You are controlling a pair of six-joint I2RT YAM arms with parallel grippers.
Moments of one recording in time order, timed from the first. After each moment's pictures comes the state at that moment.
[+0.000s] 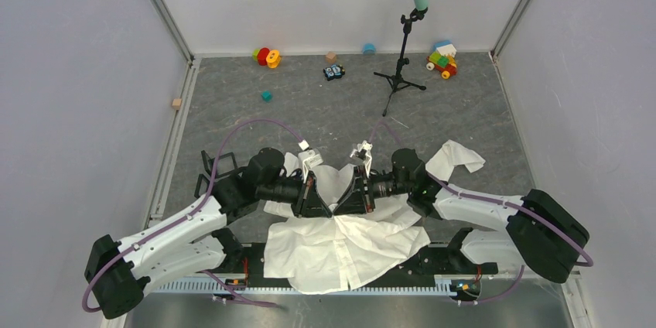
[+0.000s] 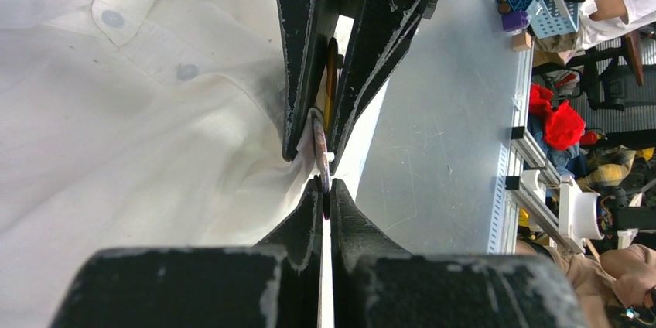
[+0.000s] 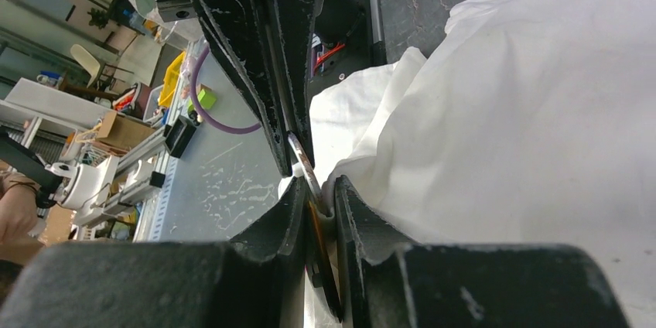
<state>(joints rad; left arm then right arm) -0.83 0.87 0.57 -0.22 0.68 -0.45 0.82 1.24 0.43 0.60 -0.85 0.53</state>
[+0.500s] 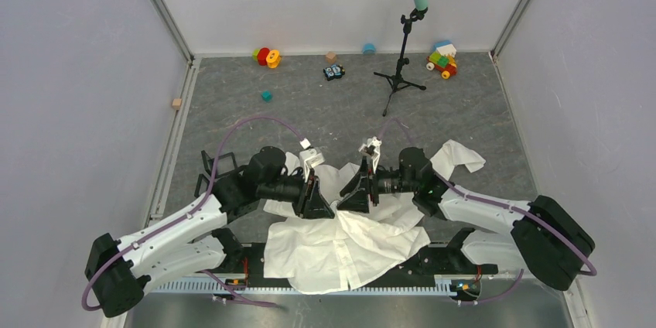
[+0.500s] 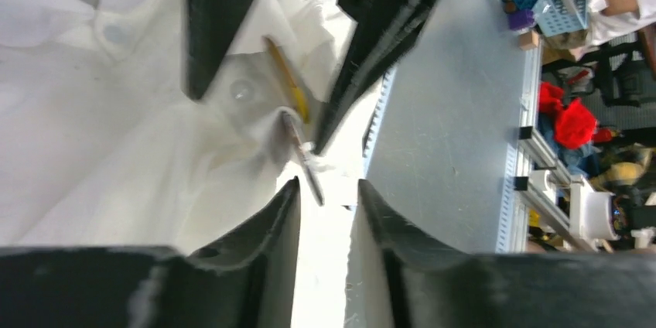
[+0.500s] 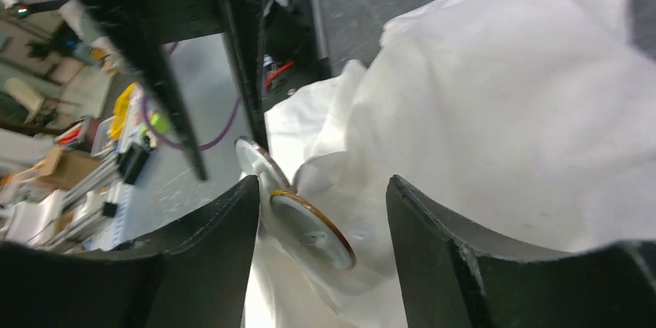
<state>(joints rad) -0.83 0.88 0.59 -0.23 0.63 -0.42 0.77 1.21 0.39 0.62 -0.81 0.52</state>
